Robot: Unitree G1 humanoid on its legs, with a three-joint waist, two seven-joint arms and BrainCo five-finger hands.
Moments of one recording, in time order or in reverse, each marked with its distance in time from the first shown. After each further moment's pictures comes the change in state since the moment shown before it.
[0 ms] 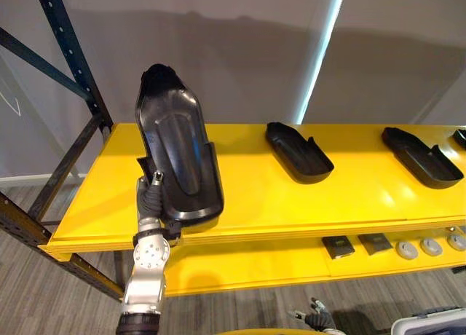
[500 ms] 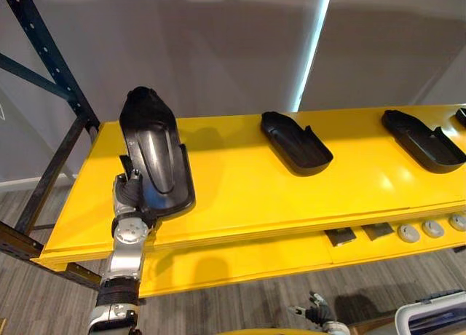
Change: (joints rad) left arm -0.214 0.137 0.073 0.338 0.020 0.072 -0.012; right arm -0.031 -0.028 0.005 0.026 -0.016 0.000 0.024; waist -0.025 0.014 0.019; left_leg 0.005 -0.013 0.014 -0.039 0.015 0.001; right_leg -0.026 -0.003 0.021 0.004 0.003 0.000
